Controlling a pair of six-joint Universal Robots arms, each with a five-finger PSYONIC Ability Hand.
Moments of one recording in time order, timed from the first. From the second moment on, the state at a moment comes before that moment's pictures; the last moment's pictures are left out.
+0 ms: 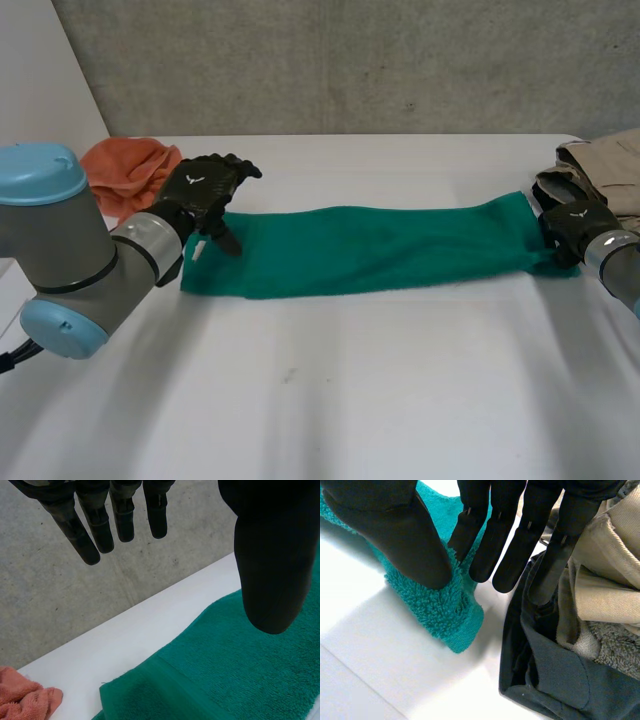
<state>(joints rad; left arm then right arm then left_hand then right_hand) 4.37 -2.04 -1.43 3.33 -1.33 3.29 1.58 -0.80 1.19 -0.01 1.38 2.59 0.30 0.29 0.30 0.29 0.11 1.10 1.18 1.19 1.19 0.98</state>
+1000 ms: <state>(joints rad) 4.53 -1.91 -1.51 3.28 -1.29 3.28 2.39 -0.50 0.82 -0.31 1.14 2.23 0.30 0.27 0.27 0.27 0.08 0.27 0.29 0.30 0.31 0.13</state>
